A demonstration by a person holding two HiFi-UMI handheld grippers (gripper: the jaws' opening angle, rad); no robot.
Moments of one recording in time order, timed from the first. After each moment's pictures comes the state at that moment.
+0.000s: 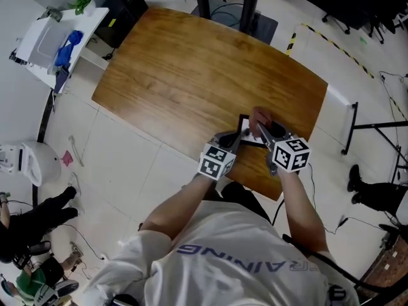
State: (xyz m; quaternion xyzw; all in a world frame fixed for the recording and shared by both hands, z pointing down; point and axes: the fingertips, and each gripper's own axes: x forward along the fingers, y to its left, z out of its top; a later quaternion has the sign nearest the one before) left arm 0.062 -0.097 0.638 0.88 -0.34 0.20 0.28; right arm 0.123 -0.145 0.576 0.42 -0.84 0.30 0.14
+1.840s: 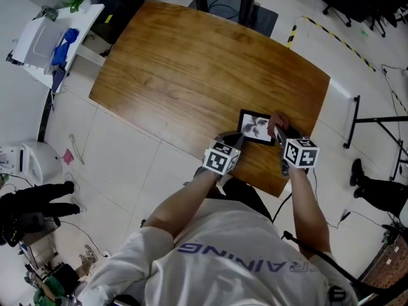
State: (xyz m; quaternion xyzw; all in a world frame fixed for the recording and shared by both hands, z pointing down) left arm 0.074 -0.081 0.681 0.85 -0.32 0.25 0.33; right arm 0.207 -0.126 0.643 0.51 -0.76 0.34 0.23
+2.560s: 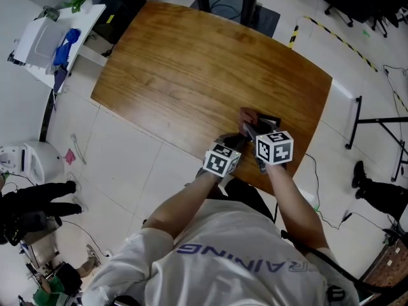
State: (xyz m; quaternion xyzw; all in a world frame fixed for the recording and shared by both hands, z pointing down) left arm 0.070 -0.075 0.683 0.85 -0.31 0.25 0.33; right arm 0.079 -0.136 0.636 0.41 -0.82 0.34 0.22
